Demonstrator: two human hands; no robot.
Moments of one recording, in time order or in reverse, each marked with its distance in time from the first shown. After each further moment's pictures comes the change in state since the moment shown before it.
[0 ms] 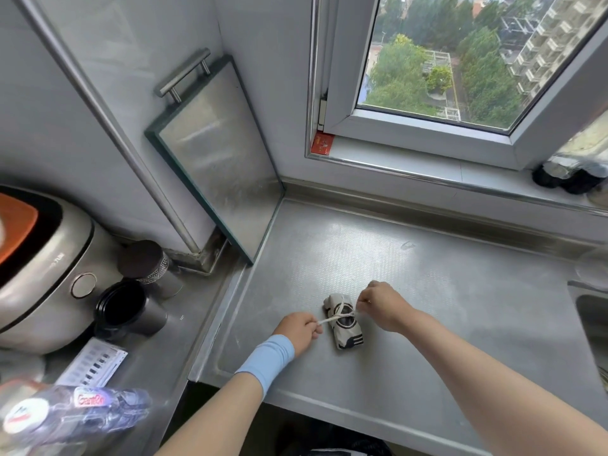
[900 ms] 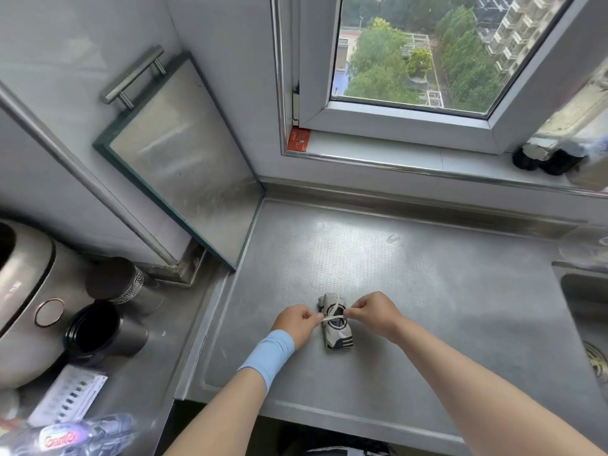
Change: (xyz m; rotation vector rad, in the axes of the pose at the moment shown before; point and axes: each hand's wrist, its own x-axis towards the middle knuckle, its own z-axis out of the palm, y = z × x) left_hand 0.023 0.027 0.004 0.125 0.014 -0.028; right_hand -0.012 0.011 0.018 0.509 0.058 0.276
